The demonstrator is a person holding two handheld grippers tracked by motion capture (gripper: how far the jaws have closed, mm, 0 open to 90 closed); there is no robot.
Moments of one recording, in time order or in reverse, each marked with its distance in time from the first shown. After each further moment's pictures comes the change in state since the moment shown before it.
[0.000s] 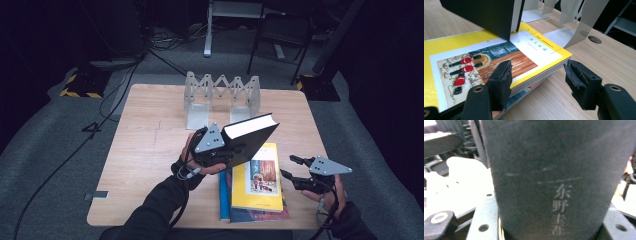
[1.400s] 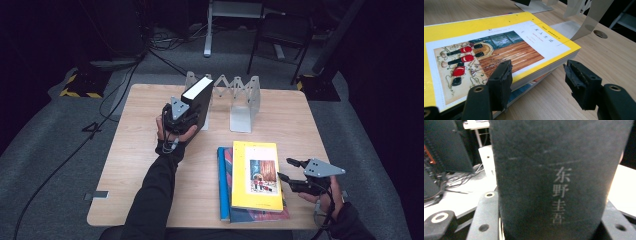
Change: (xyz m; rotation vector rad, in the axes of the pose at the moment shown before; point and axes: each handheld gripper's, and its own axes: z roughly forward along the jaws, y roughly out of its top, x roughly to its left) left arm 0.108 -0.057 0.001 0.038 0.589 -0.239; right arm 0.006 -0.006 0.008 0.052 0.012 -0.023
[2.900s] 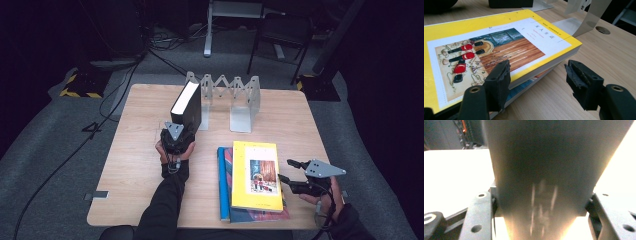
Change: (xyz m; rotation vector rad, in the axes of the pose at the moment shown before) left arm -0.017 -0.080 -0.004 0.077 0.224 -0.200; right arm -0.001 -0.006 0.000 -0.006 0.012 0.036
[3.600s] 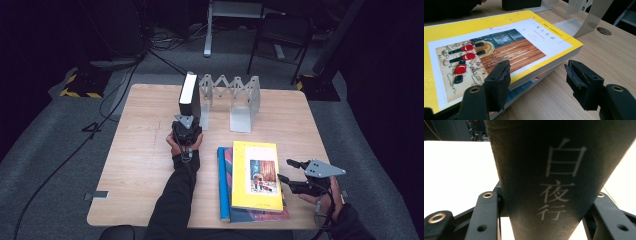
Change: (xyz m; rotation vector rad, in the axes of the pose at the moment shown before) left arm -0.019 0.015 0.045 0.055 0.081 -0.047; right arm 0.000 -0.001 0.001 -0.008 0.007 0.000
